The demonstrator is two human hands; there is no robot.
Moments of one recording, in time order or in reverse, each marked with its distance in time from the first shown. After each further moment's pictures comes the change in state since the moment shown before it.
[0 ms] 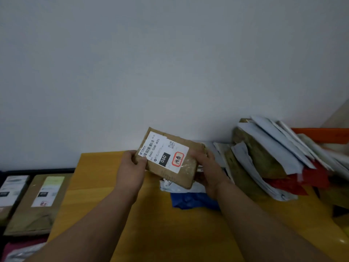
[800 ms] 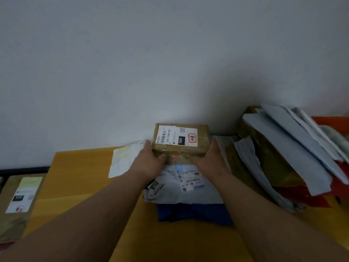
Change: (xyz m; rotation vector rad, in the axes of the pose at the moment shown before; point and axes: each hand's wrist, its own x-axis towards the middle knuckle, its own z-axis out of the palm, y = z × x) left_hand 0.083 -0.011 0.110 0.508 -0.325 -0.020; right_hand 0.114 0.007 -0.057 -0.734 0.177 -0.108
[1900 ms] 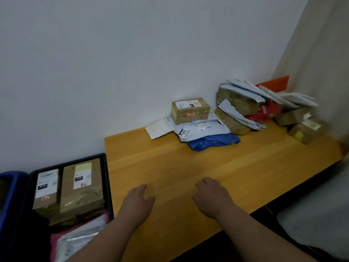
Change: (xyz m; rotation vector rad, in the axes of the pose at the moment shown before) left_hand -0.286 -0.269 -0.155 0.314 -0.200 0.124; right_hand -0.414 -0.001 0.180 -0.861 -0.082 0.038
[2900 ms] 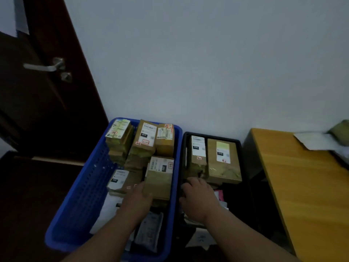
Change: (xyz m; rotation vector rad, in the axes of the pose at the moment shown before) left_hand -0.143 -0.496 -0.258 -0.405 0.234 -0.342; right_hand -0.075 -0.572 0.150 -0.209 -0.083 -0.610
